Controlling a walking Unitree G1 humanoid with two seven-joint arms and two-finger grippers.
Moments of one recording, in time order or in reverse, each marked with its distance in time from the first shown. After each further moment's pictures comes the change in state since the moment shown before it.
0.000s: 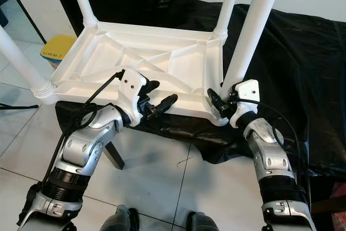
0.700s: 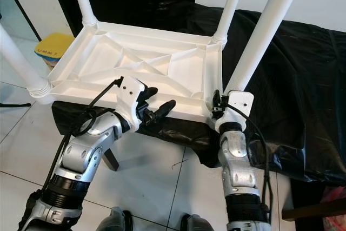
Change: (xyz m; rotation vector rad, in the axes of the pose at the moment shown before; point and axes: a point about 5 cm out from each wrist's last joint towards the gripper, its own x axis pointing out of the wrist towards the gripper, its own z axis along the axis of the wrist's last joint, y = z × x) left arm -0.004 -0.002 -0.012 -0.076 0.020 0.012; right arm -0.003 0.046 -0.006 0.141 -0.022 -0.548
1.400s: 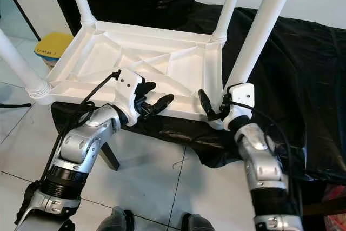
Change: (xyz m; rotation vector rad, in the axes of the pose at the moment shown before) left arm 0.005 0.006 0.008 0.022 0.000 -0.014; right arm 0.014 -0.022 0.021 -0.138 -0.021 0.575
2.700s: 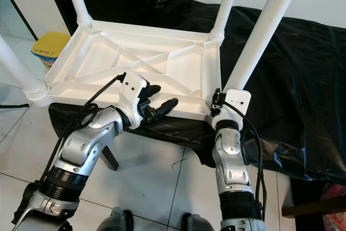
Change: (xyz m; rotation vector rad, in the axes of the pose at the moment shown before) left arm 0.001 -0.007 -0.002 0.008 -0.002 -0.047; right arm 0.003 0.026 -0.013 0.121 0.017 -0.612
